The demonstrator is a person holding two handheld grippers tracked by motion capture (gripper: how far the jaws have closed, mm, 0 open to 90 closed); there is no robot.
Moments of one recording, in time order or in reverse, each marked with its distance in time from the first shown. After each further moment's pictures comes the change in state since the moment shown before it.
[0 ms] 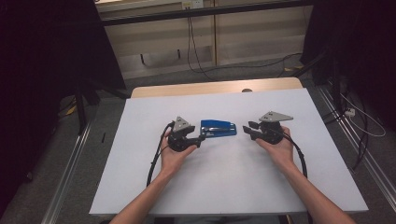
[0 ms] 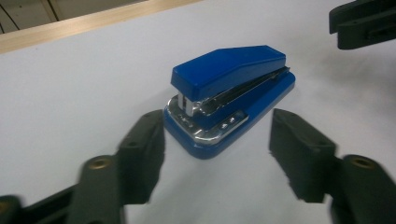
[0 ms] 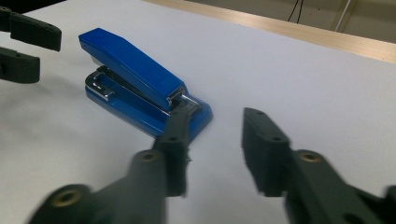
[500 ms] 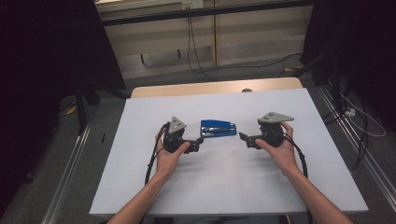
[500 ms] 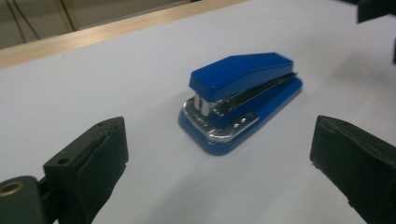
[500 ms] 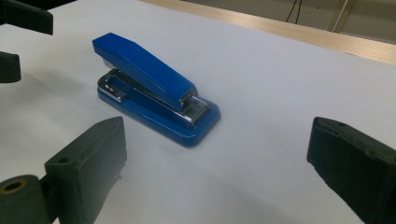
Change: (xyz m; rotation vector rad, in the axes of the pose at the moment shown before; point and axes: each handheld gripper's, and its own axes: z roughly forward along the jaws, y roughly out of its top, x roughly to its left) left arm 0.003 -0.001 -0.016 -0.039 0.001 -0.013; right arm 0.010 0.005 -0.010 0.005 -0.005 0.004
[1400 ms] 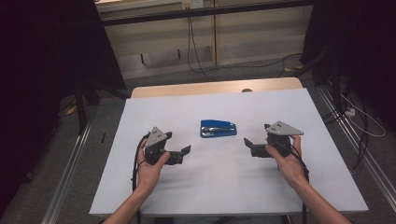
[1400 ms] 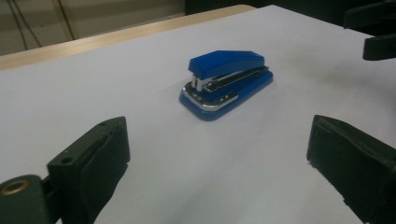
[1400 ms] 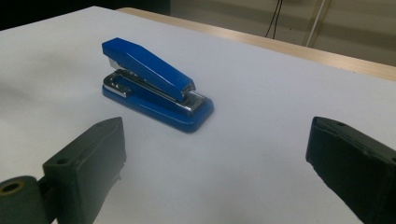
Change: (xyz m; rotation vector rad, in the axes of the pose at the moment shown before) left arm 0.001 -0.019 -0.068 -0.044 0.006 -0.006; right arm 0.017 -0.018 -0.033 -0.076 -0.088 -0.020
